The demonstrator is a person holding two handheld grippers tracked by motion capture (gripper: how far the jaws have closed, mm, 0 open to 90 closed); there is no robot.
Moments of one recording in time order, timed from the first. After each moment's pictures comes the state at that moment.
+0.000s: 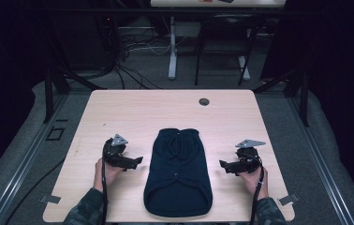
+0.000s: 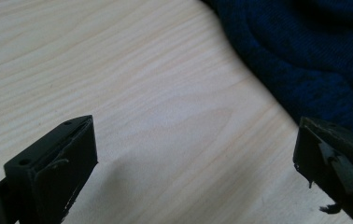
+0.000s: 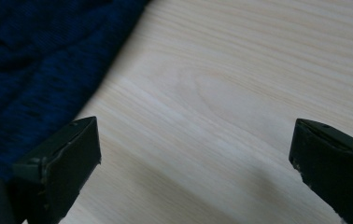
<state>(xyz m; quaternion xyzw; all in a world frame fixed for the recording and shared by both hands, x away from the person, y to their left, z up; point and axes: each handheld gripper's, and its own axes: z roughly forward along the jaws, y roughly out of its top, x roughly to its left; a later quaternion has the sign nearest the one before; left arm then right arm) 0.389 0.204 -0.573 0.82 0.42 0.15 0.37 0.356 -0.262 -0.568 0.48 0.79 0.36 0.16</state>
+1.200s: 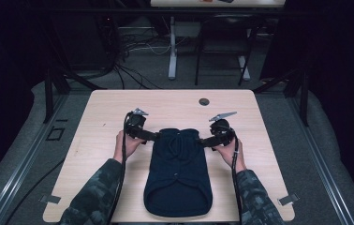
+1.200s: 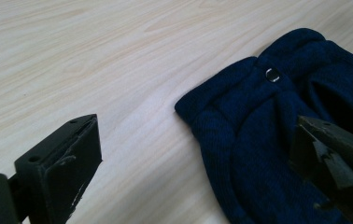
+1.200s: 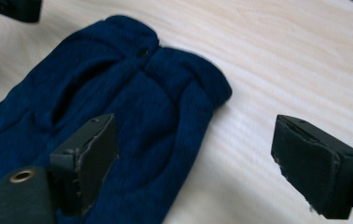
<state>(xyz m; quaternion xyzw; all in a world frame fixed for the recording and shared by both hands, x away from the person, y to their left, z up) 0.476 0.138 -0.537 0.82 0.42 0.10 0.37 0.438 -0.188 -0.528 0.43 0.82 0.36 0.09</state>
